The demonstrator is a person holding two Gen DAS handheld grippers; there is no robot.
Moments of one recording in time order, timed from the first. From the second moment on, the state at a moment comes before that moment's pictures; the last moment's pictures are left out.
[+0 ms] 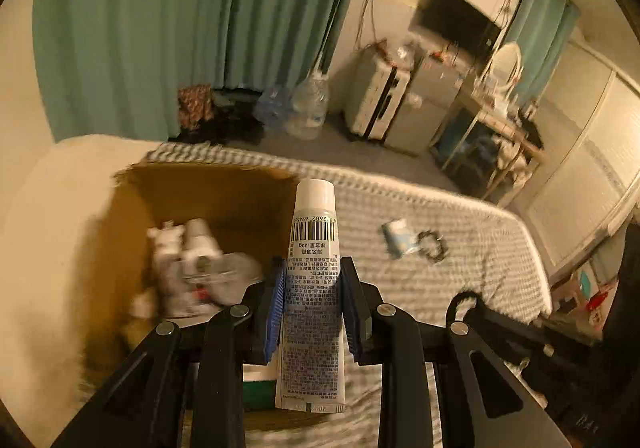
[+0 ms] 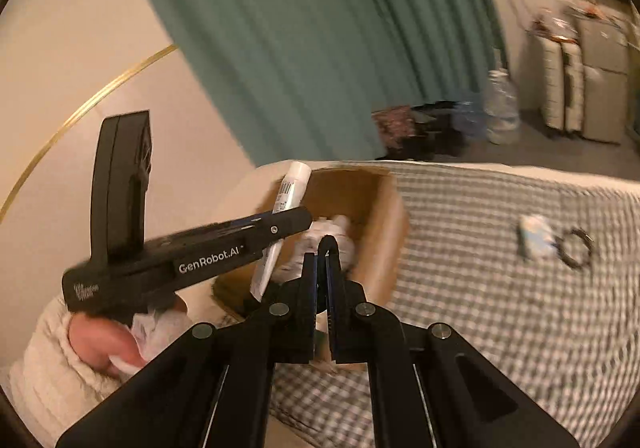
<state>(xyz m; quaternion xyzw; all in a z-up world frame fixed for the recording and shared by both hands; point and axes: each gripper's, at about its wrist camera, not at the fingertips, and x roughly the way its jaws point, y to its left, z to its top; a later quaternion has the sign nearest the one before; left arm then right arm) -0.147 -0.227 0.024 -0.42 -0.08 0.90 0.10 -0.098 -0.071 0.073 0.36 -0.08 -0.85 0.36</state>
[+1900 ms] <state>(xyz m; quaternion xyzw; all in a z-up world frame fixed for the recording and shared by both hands) -0.088 -0.071 -0.040 -0.38 -0.06 0.92 0.05 -0.056 0.129 0.062 0.22 -0.03 -0.97 0.04</state>
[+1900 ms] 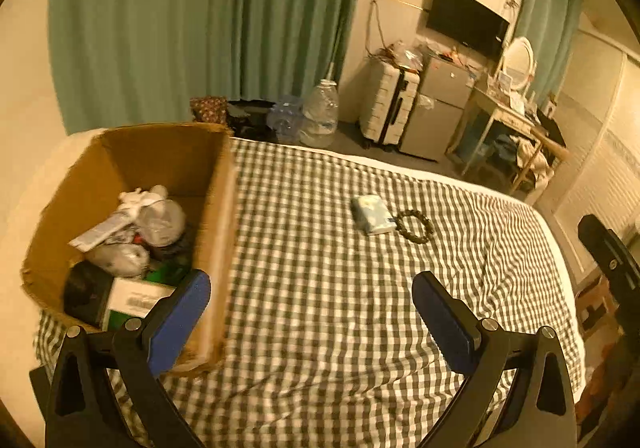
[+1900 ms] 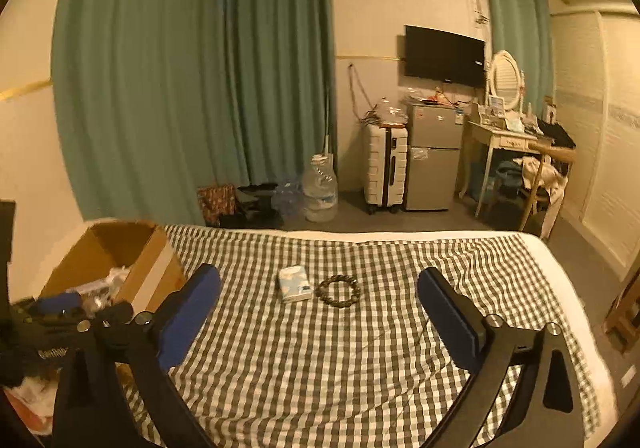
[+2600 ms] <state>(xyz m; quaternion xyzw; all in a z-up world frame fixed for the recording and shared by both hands) -0.243 0.024 -0.171 -0.46 -0.06 0.88 0.04 -0.175 0.220 -0.080 0.33 -0.11 -0.94 0.00</state>
